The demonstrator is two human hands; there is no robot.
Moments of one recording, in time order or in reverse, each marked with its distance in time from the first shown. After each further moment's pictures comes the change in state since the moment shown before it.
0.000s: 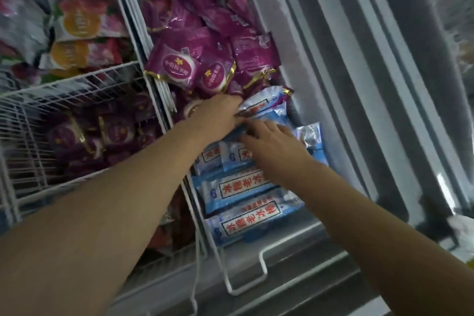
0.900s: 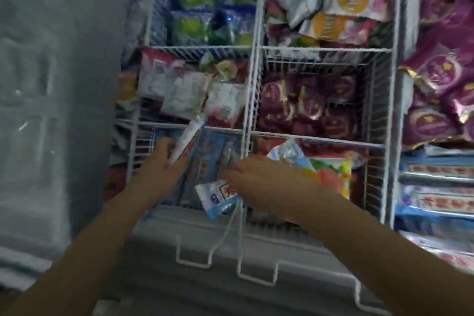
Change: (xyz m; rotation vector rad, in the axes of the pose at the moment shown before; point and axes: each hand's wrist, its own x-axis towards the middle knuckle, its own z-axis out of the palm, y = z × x) left_hand -0.446 -0.233 -0.083 -0.521 0.291 -1.085; right_hand 0.074 -0.359 -0.056 0.182 -0.095 -0.940
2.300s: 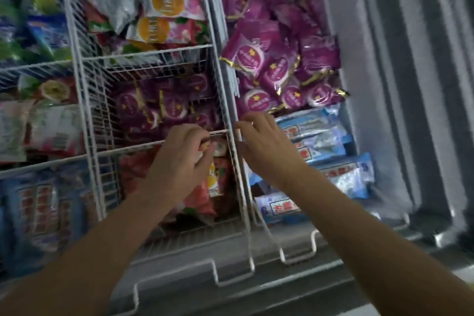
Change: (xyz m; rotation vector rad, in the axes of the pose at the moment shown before) left_hand -0.024 0.198 0.212 0.183 0.119 1.135; right_hand -0.223 0.118 0.014 -0.002 0.410 0.834
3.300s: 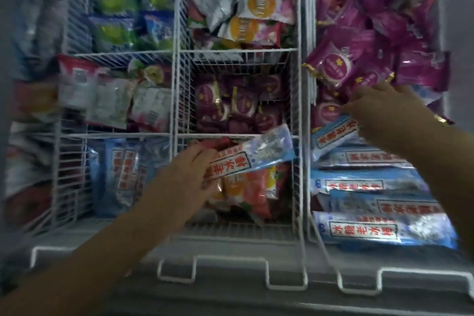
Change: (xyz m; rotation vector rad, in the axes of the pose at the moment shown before) left_hand -0.078 -0.017 -0.097 0.230 -0.238 -0.373; right_hand 0.068 0.031 -0.076 -0.601 -0.286 -0.106
